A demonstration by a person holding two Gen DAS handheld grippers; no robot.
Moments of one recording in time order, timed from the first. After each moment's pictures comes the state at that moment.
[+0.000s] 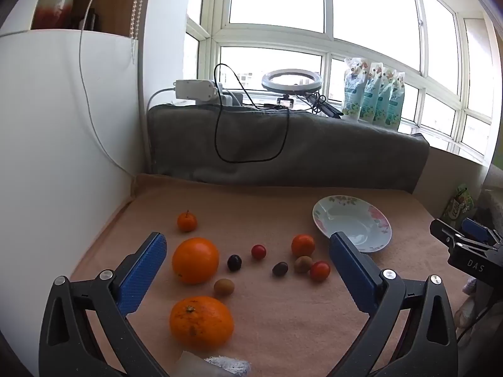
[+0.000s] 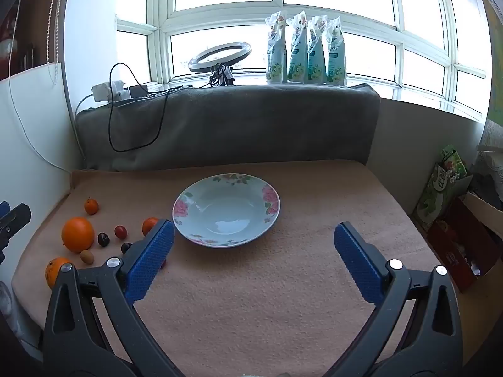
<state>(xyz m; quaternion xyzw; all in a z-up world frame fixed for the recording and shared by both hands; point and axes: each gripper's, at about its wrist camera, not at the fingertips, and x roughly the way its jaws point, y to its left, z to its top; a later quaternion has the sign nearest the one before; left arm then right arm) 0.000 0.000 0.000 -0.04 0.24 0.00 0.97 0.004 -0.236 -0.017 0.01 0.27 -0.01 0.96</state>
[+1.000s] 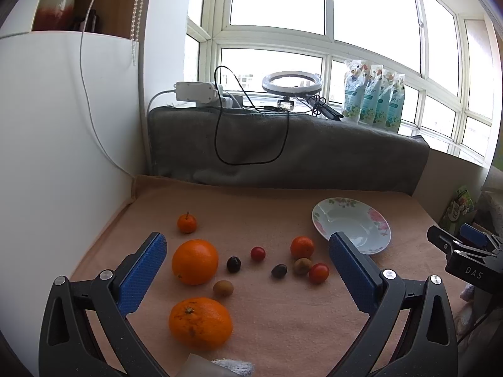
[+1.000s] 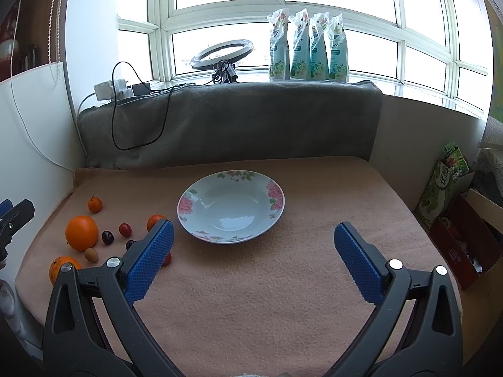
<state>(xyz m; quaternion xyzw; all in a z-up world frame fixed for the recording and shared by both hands) 0.000 -0.002 0.004 -0.03 0.24 0.01 0.97 0.001 -0.234 -0.019 0.03 0.27 0.00 0.96</state>
